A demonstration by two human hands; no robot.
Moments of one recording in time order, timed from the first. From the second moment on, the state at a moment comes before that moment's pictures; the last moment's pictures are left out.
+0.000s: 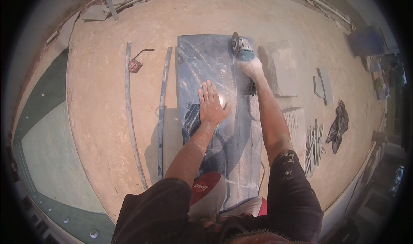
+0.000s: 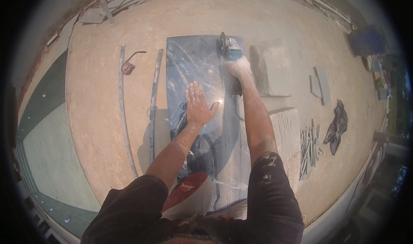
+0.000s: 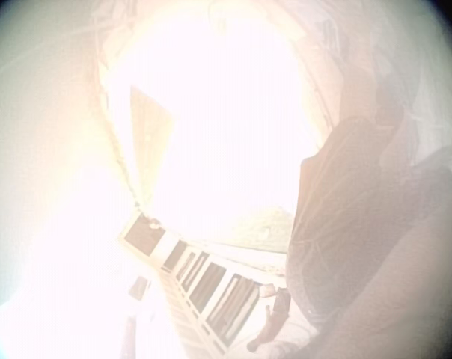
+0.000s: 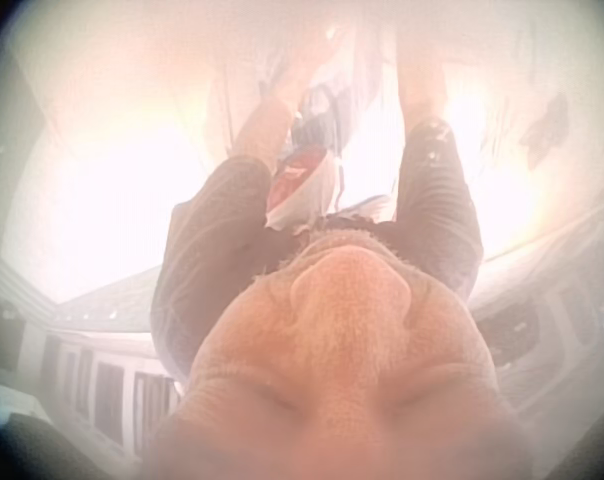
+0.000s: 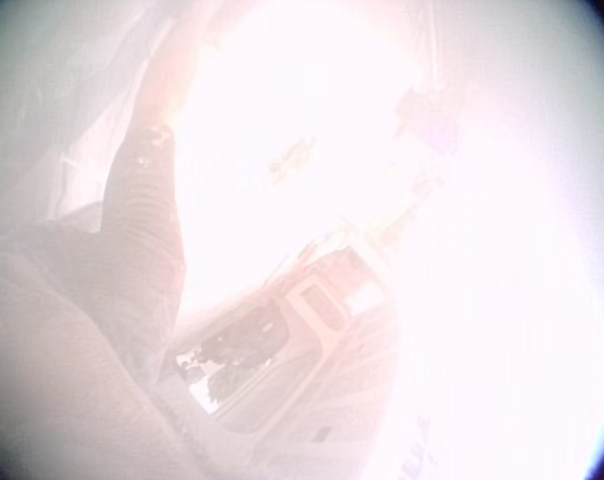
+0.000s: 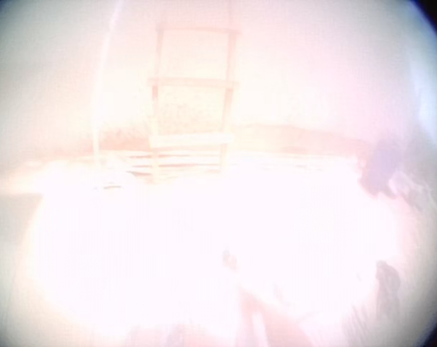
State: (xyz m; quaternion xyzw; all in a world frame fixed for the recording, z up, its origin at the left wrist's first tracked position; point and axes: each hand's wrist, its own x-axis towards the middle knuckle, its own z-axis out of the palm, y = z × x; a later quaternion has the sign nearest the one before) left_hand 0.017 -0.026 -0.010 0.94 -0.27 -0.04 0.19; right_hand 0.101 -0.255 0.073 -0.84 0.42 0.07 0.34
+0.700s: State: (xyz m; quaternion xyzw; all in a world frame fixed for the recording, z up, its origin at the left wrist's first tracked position) left_hand 0.017 -0.026 -0.009 0.94 -0.27 -0.03 0.20; right_hand 0.083 -0.249 0.067 -0.84 0.43 0.07 0.33
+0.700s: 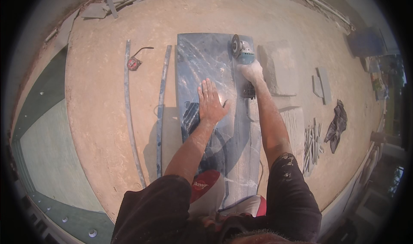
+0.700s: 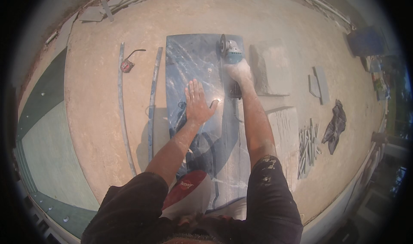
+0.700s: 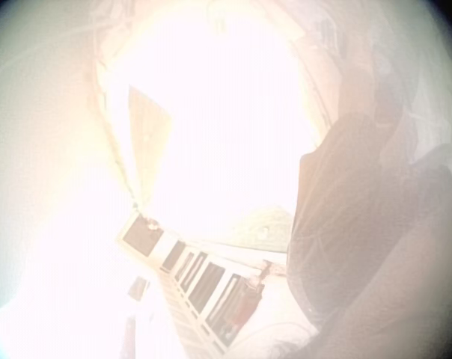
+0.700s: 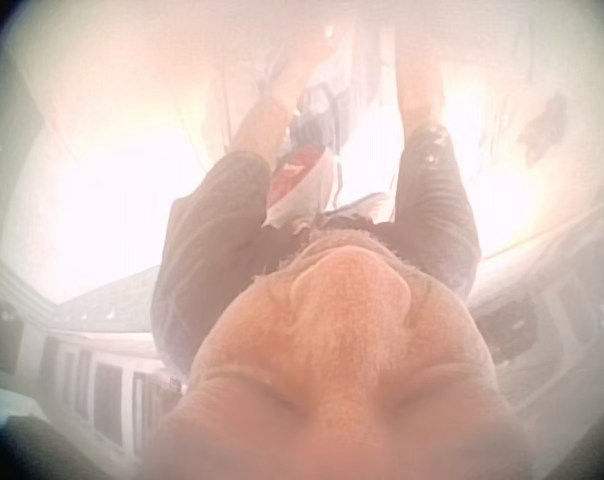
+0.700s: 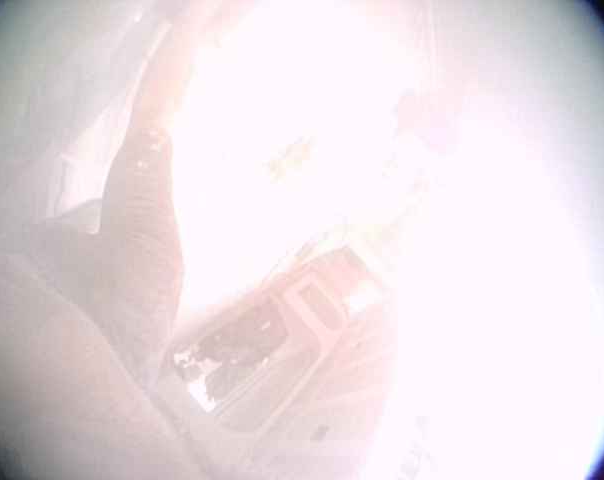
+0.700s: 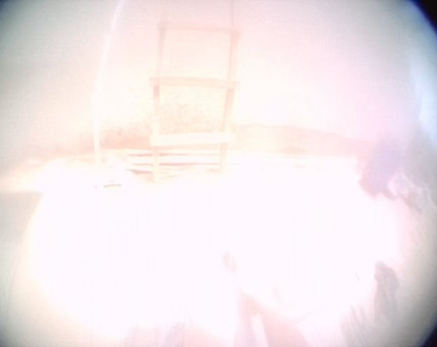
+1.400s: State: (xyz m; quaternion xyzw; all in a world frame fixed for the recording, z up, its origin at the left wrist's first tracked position) left_hand 0.019 -0.028 -0.011 0.94 -0.27 -0.04 0.21; right_hand 0.058 -0.247 0.055 -0.85 0.42 0.05 0.31
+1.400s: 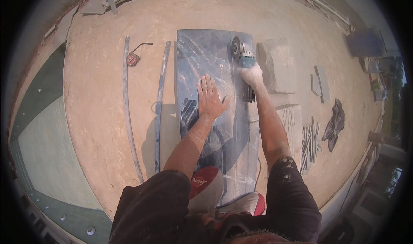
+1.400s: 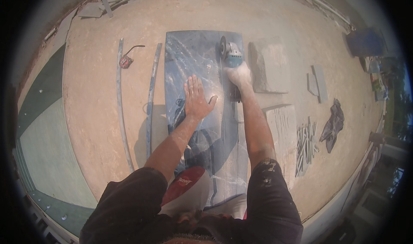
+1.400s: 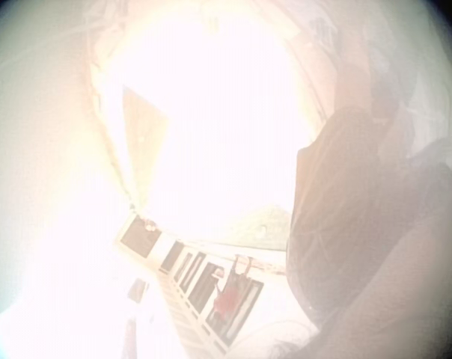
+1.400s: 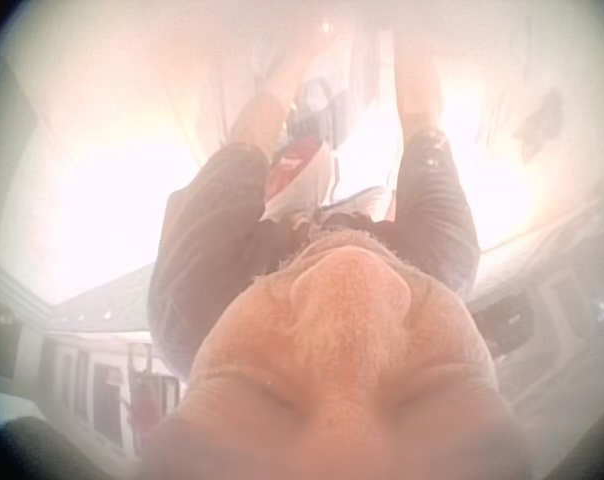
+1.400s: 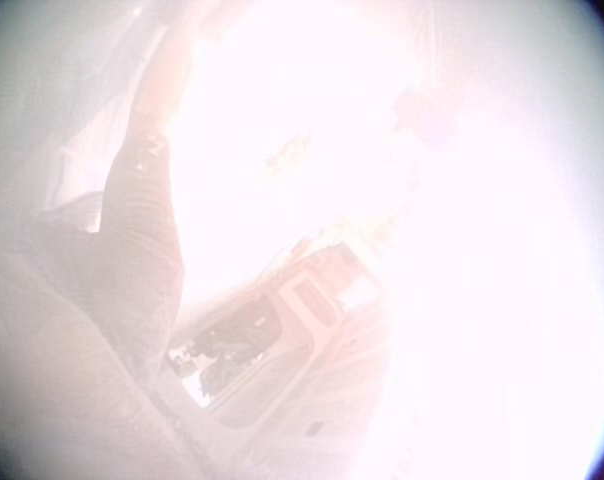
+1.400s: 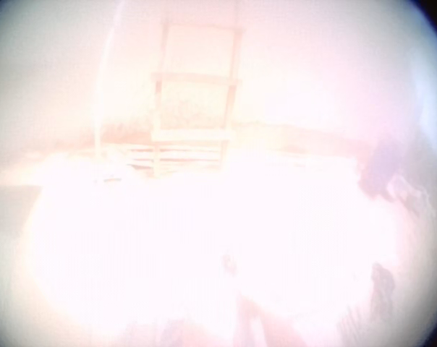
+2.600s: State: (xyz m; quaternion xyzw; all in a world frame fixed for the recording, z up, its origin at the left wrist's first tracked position) left_hand 0.020 -0.030 -0.008 0.94 -0.26 -0.07 0.19; right_hand 0.044 -0.238 0.061 -0.84 0.44 0.06 0.32
